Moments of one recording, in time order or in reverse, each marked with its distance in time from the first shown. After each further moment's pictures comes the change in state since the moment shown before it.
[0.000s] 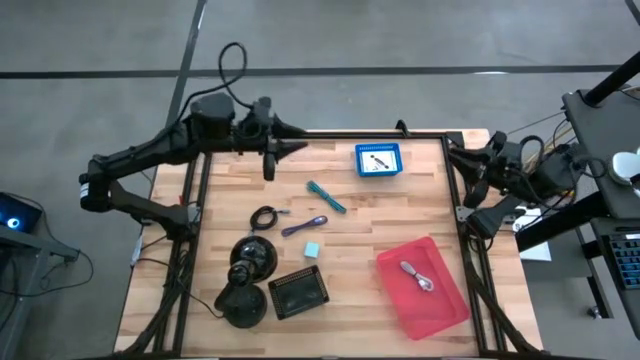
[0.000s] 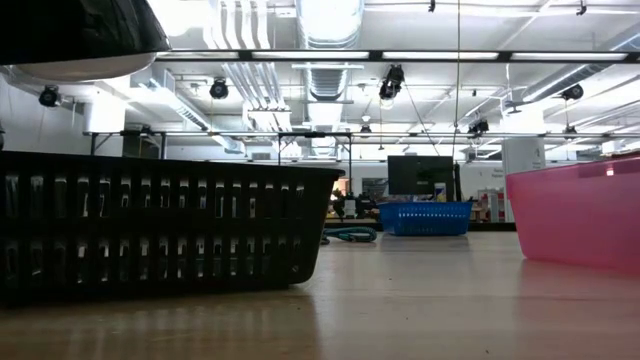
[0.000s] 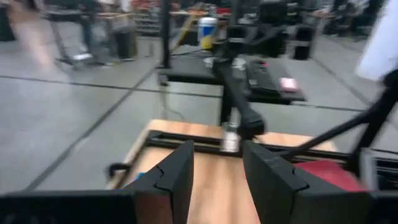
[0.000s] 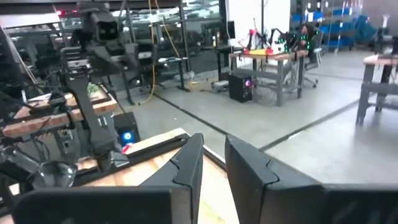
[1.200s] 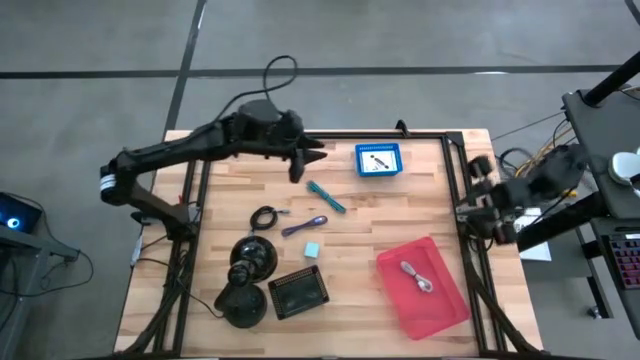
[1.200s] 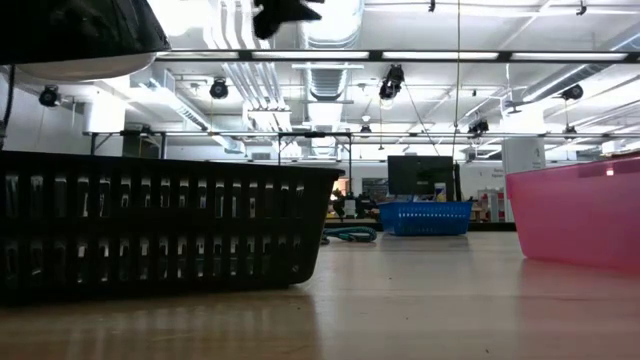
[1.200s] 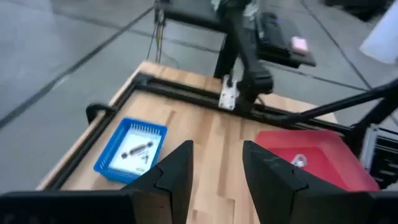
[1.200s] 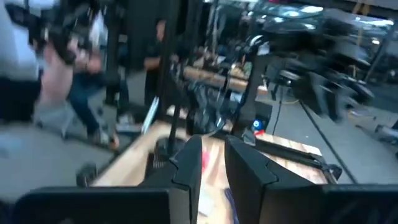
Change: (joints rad) left arm 0.012 0.164 0.008 -0.052 0.042 -0.112; right arm 0.005 -0.098 -0.003 -0.128 -0.763 -0.278
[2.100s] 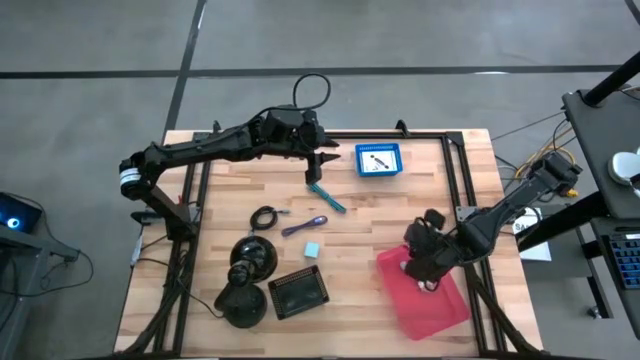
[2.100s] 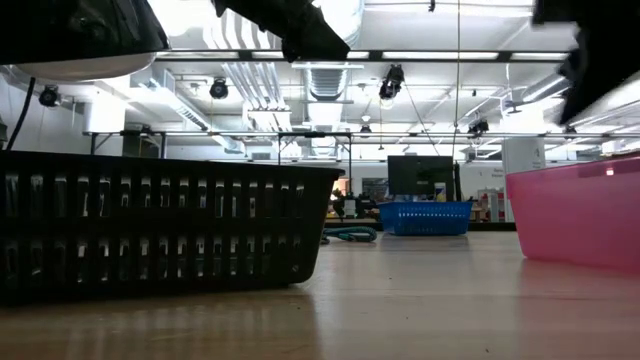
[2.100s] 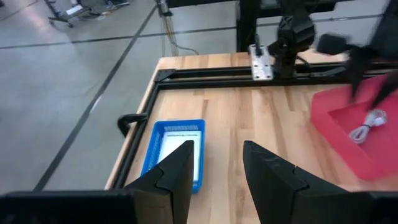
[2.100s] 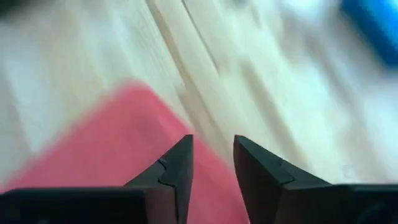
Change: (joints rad) left arm 0.027 0.174 -0.011 0.121 -0.048 0.333; right arm -0.001 0.744 -0.138 -0.313 0.174 1.045
